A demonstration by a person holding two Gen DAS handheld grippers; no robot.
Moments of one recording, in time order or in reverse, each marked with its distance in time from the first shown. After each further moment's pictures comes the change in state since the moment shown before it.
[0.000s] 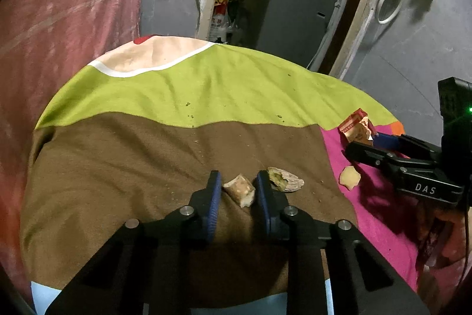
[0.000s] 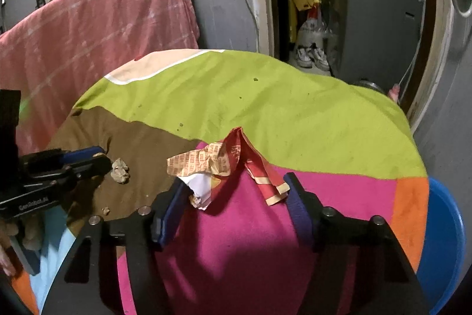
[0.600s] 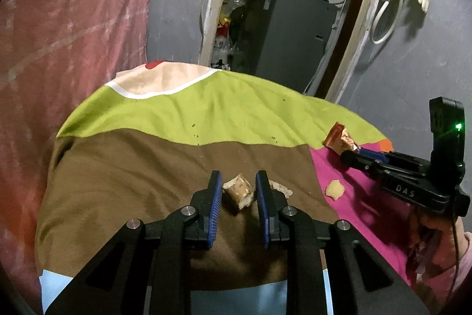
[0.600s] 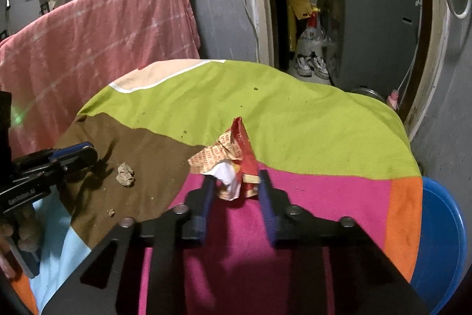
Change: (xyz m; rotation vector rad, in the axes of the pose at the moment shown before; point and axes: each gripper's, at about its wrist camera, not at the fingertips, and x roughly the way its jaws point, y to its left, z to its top) left arm -0.031 -0.001 -0.002 -0.017 -0.121 -0.004; right arm -0.011 0.003 -0.002 -0.011 -0.069 0.002
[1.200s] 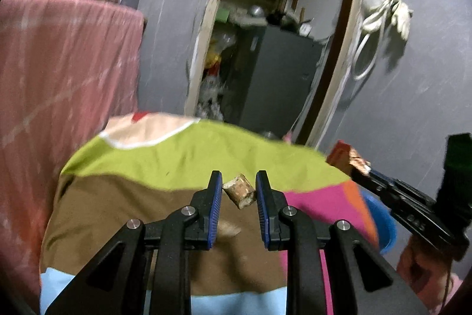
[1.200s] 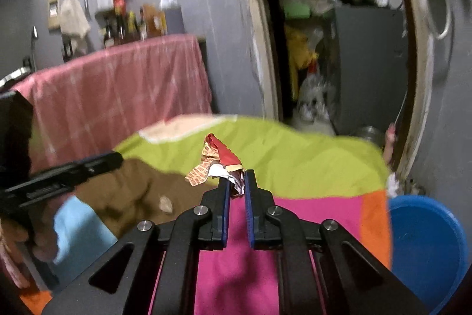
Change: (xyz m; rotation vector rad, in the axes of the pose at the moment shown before) left arm -0.044 -0.050 0.027 -0.001 -0.225 -0.043; right arm -0.091 0.012 -0.006 0.032 -0.332 0.013
